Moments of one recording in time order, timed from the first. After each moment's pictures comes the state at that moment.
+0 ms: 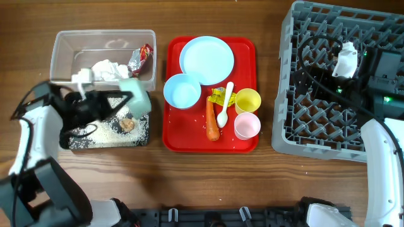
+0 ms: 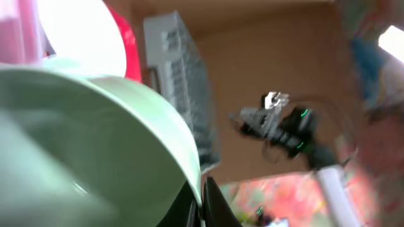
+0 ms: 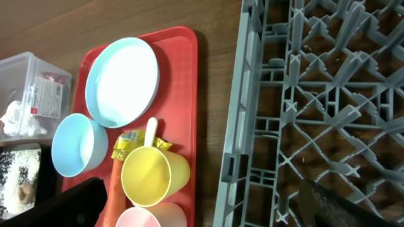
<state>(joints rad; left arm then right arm) 0.44 1.59 1.00 -1.02 1.44 0.32 -0.20 1.29 1.17 -0.82 -0.43 0.07</state>
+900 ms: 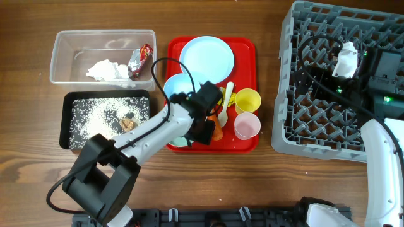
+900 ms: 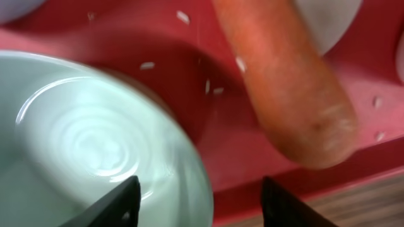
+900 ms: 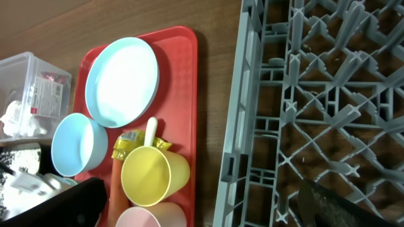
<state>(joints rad) -0.69 1.76 1.14 -0.85 0.04 -0.37 -0.20 1.29 1.17 -0.81 -0.43 0.07</state>
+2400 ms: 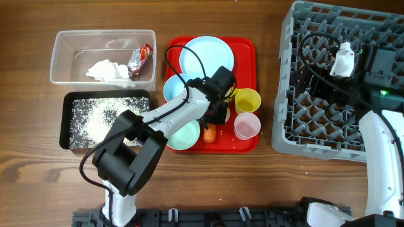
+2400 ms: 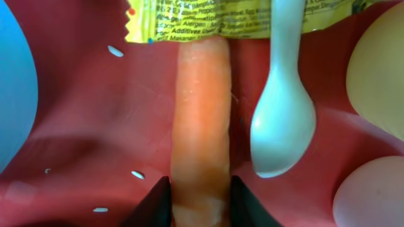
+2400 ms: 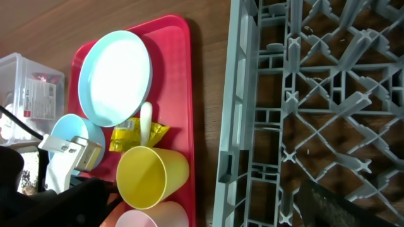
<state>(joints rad) -0.69 2.00 1.35 -0.74 0.03 -0.47 -0.20 1.35 1.17 -0.81 -0.43 0.10</state>
